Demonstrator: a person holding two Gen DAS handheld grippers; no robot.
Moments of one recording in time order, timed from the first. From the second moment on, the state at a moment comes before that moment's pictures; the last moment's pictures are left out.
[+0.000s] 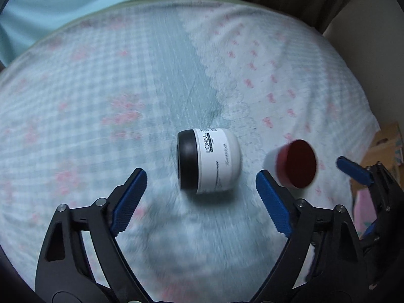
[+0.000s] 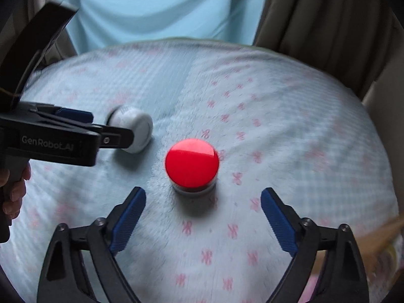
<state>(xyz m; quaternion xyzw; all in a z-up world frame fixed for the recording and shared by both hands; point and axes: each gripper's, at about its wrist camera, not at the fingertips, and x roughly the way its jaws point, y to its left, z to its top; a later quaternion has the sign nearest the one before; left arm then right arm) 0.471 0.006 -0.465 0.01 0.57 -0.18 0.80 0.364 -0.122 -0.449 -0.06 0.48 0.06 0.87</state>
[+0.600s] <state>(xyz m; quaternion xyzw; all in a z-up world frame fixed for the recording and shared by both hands) 0.491 -0.010 -0.482 0.00 0.54 -0.19 0.82 0.395 -0.110 -0.474 -0.06 0.48 0.08 0.87</state>
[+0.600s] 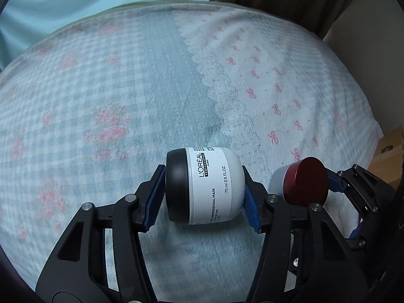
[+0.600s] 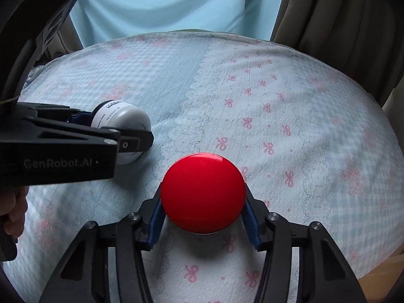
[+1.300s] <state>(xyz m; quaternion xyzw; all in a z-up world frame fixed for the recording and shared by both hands) 0.392 0.035 -0.336 -0.01 0.51 -0.20 0.84 0.302 -0.104 -0.342 -0.03 0.48 0.07 0.87</state>
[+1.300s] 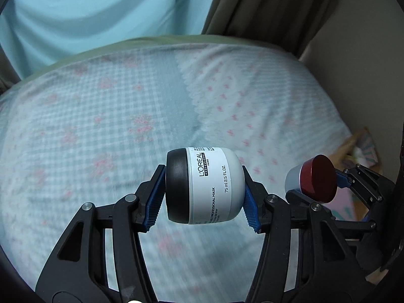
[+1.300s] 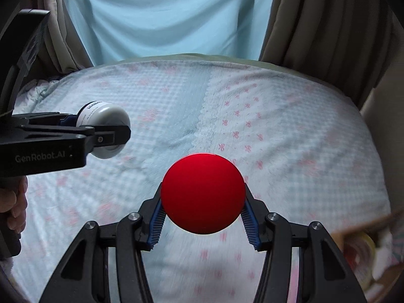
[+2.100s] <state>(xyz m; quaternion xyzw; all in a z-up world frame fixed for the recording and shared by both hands) 0.236 -0.085 -0.172 -0.02 0.48 -0.22 0.85 0.150 -0.295 -0.181 0.01 0.51 0.01 0.86</state>
